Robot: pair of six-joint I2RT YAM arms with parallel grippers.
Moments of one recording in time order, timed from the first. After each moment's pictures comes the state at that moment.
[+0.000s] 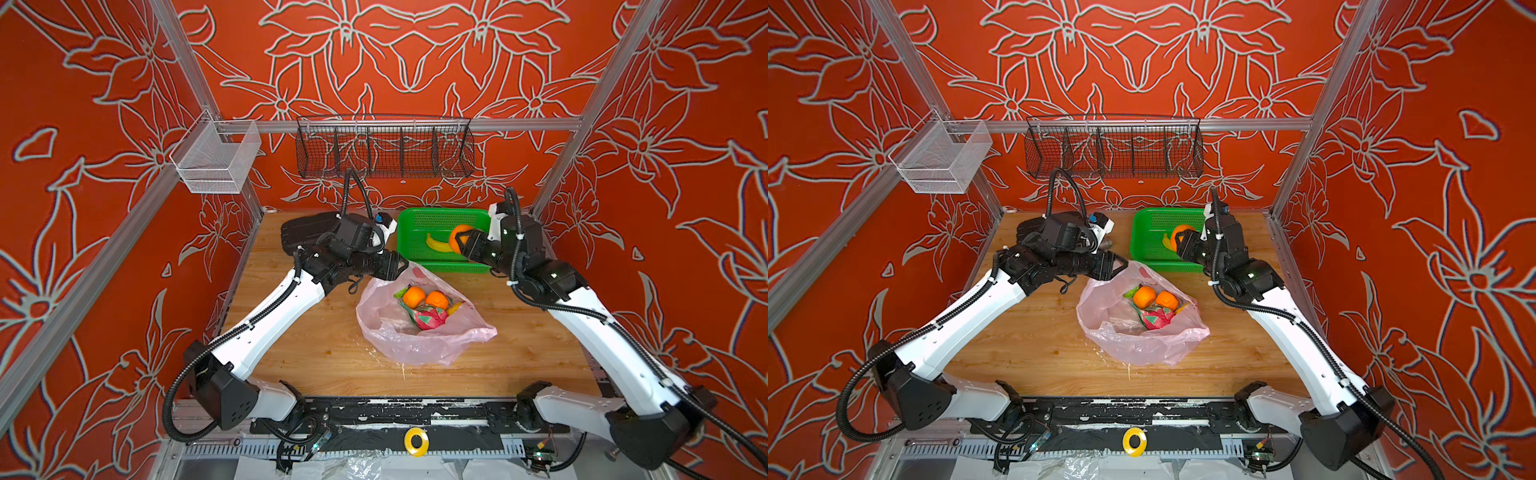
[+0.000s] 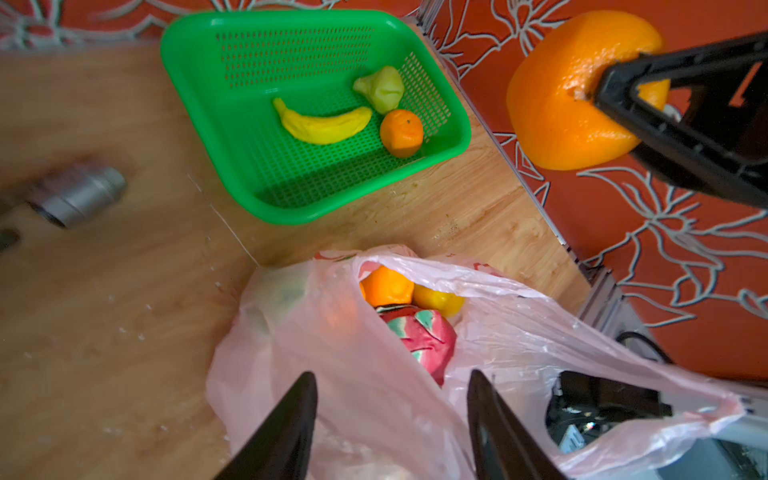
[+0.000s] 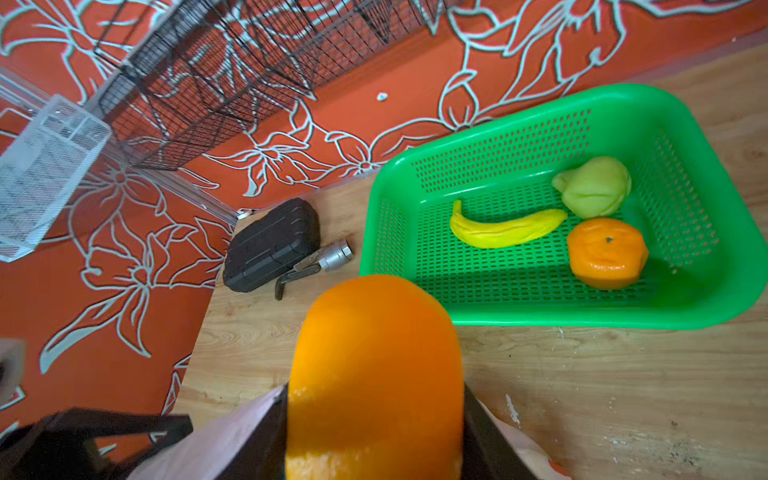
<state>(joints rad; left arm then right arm) -0.56 1.40 1.41 -0.69 0.29 -0.30 0.42 1.19 1.26 -0.55 0.04 0.65</state>
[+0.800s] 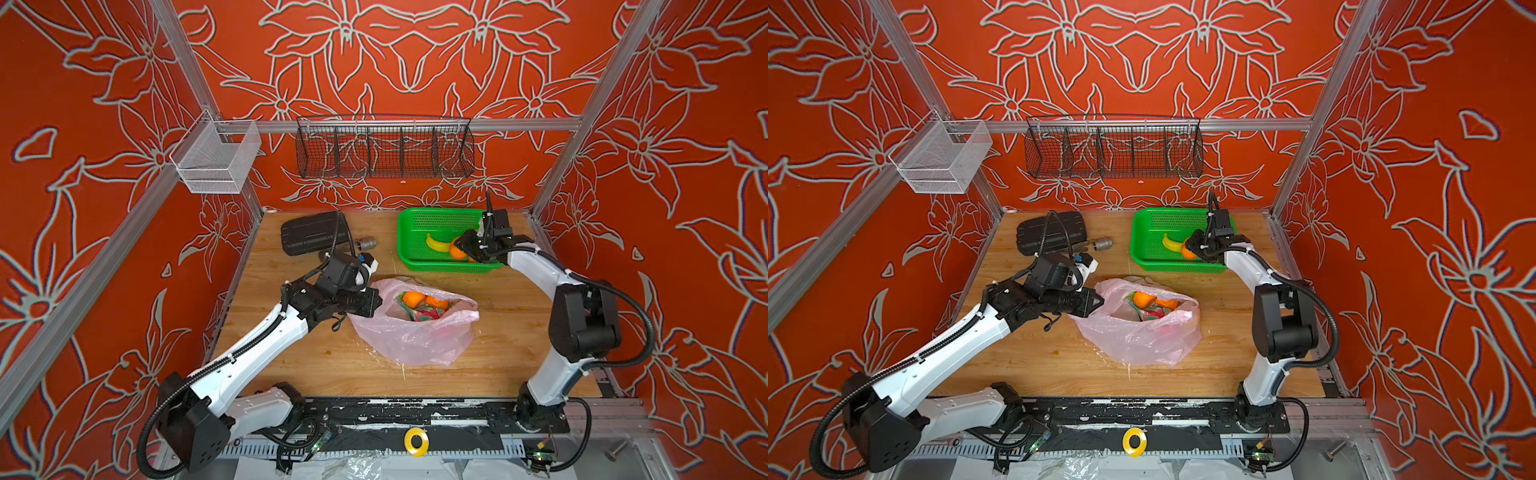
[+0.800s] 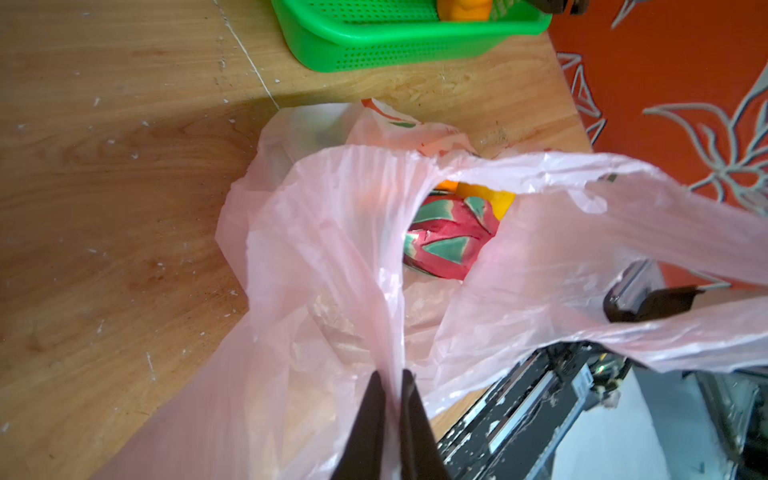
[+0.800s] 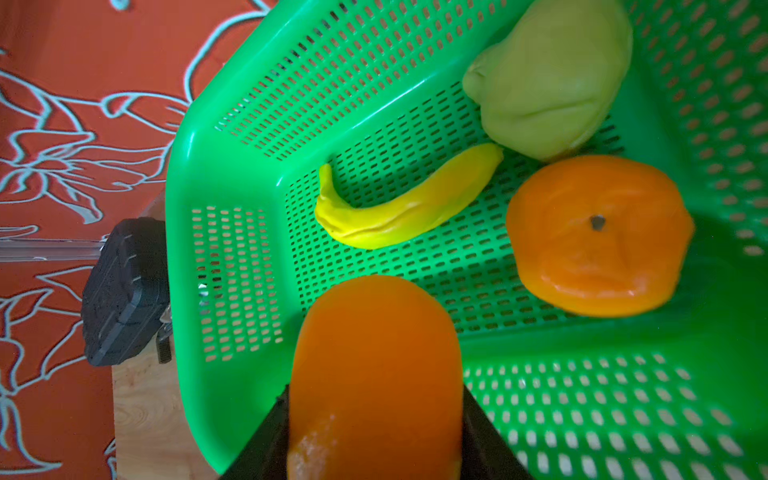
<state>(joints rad) -0.56 1.15 1.03 -0.70 0.27 -0.41 0.15 1.78 1.34 -0.38 -0.20 0.71</state>
